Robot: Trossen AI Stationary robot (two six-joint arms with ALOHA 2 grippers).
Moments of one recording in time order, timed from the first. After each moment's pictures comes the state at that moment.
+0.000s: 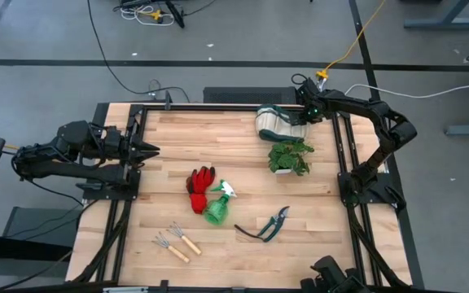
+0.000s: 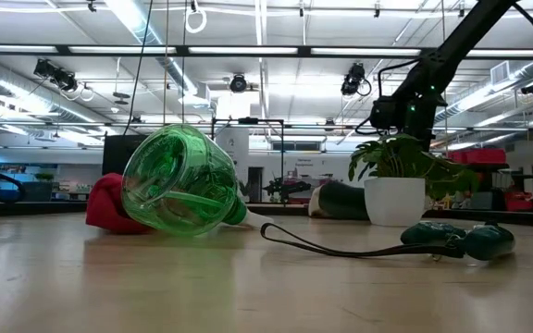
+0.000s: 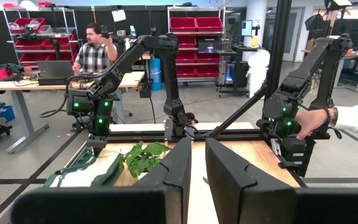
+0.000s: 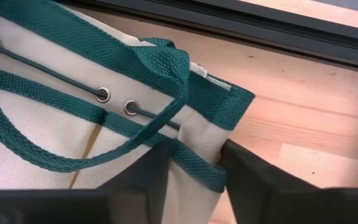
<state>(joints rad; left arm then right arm) 0.00 0.40 0.78 -0.36 -0.01 0.00 -0.97 1.65 0.99 -0.62 0.07 0.36</state>
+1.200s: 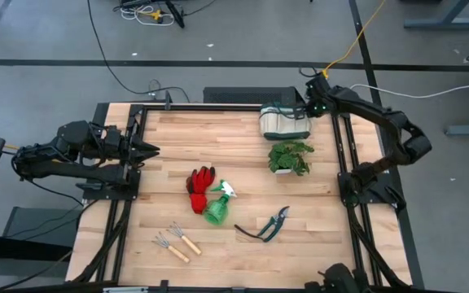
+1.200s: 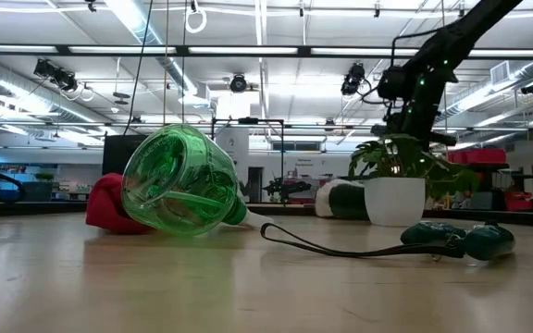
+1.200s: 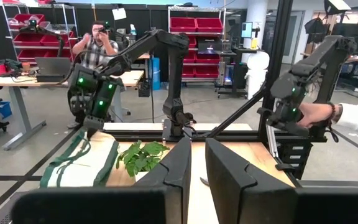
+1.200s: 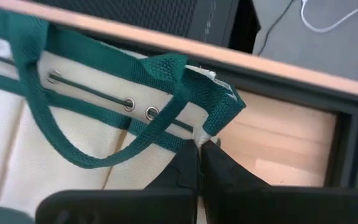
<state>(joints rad) 0.00 0.40 0.78 -0.36 -0.01 -0.02 -0.96 1.45 1.00 -0.64 0.10 0.32</state>
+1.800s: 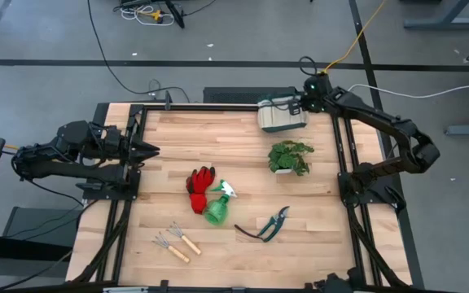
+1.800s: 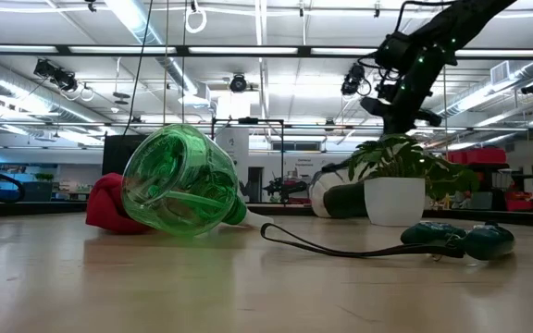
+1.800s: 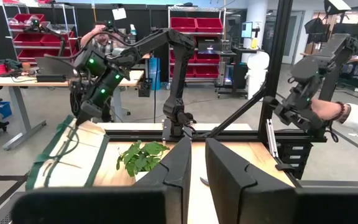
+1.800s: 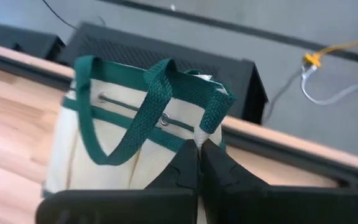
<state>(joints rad) 0.00 0.40 0.78 -0.36 -0.01 -0.02 -0.84 1.35 1.00 -0.47 0.19 0.31</state>
